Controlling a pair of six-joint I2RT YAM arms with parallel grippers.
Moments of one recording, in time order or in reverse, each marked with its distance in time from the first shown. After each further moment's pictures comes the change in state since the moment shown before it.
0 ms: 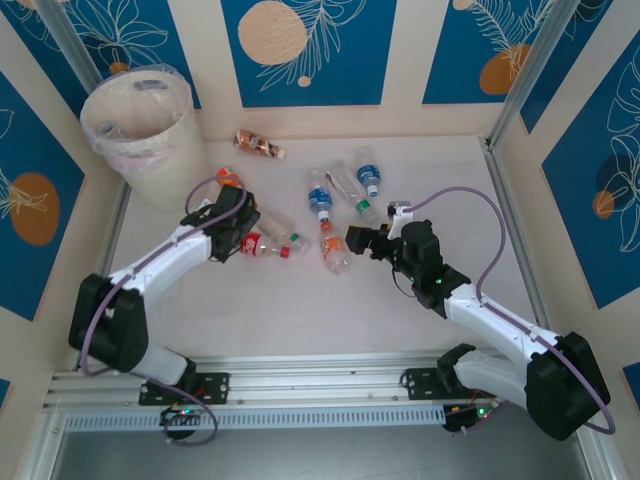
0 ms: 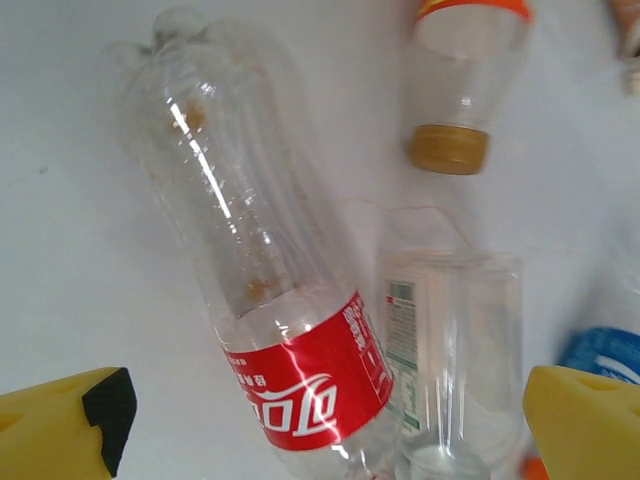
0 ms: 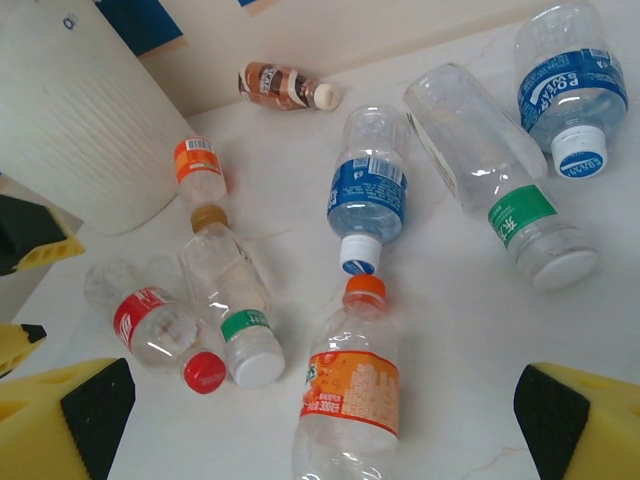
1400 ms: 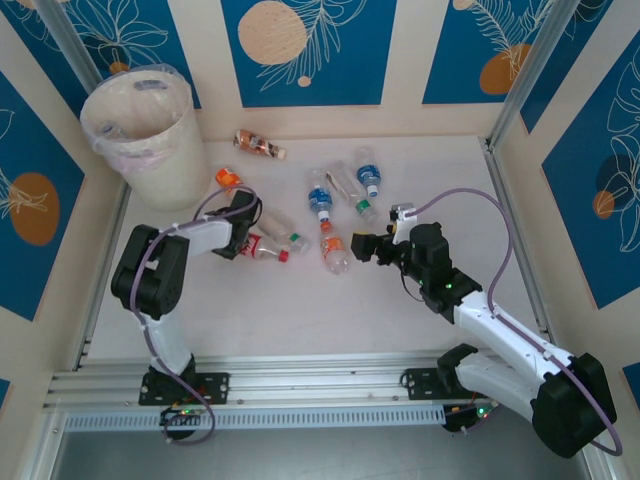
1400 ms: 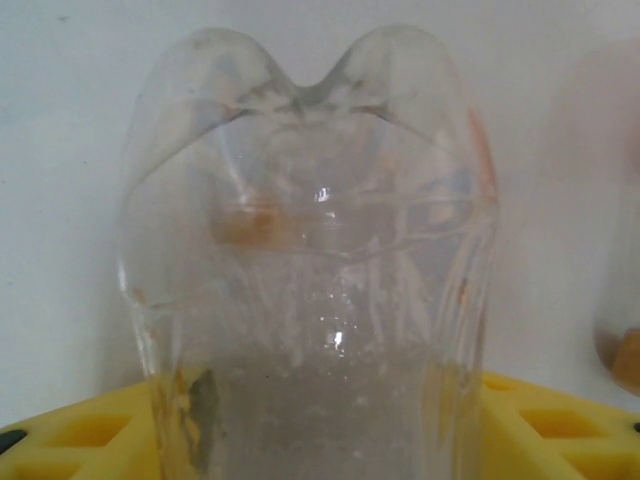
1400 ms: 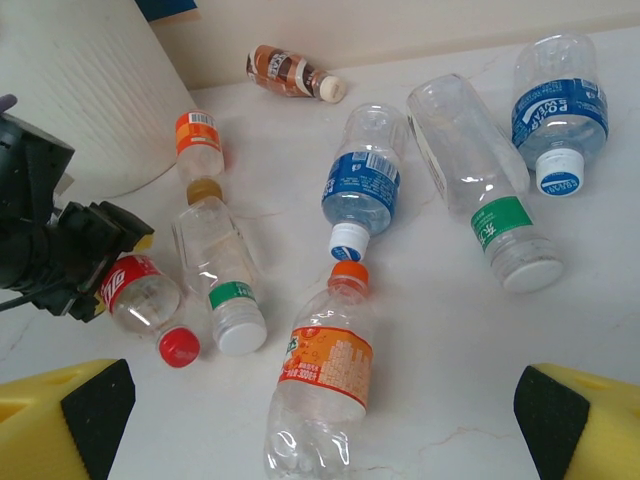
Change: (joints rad) left arm 0.078 0.327 -0.022 0.228 -0.157 -0.179; right arm -0.021 -0.103 0.000 -0.117 -0.041 -0.127
